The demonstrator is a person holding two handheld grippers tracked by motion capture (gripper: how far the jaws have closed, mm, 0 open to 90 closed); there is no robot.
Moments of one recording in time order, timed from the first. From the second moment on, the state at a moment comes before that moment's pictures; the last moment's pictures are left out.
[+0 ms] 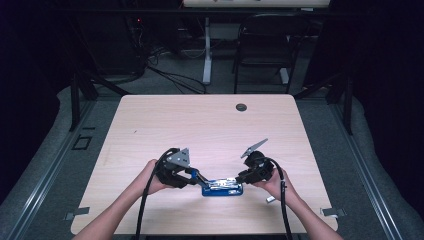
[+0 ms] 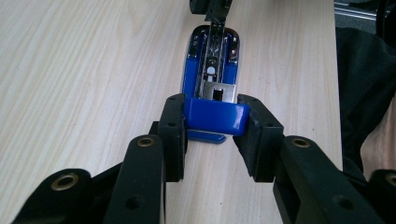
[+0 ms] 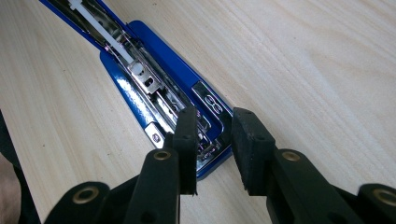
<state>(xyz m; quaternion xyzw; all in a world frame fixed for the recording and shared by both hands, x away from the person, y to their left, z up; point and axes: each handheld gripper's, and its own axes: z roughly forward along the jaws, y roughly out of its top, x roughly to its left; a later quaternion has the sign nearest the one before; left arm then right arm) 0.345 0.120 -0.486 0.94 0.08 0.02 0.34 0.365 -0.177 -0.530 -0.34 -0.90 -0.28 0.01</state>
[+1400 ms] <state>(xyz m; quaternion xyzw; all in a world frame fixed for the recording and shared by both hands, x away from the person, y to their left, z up) 0.350 0.153 -0.518 0.94 0.12 -0.01 0.31 0.366 -0.176 -0.533 -0.34 -0.90 -0.27 0.02</state>
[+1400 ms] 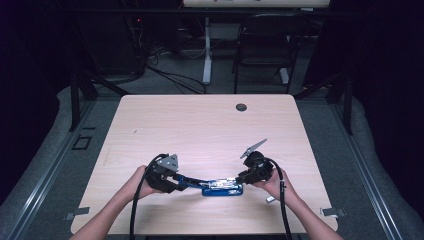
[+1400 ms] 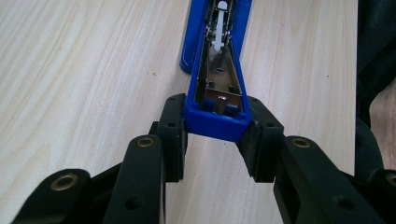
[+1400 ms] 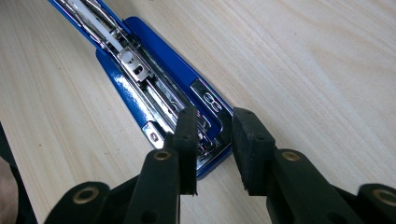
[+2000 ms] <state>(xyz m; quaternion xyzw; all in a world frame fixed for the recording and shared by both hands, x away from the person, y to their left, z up) 0.354 0.159 -0.531 0.95 0.11 -0.02 0.30 0.366 -0.176 -0.534 -0.34 -0.90 -0.27 0.02</state>
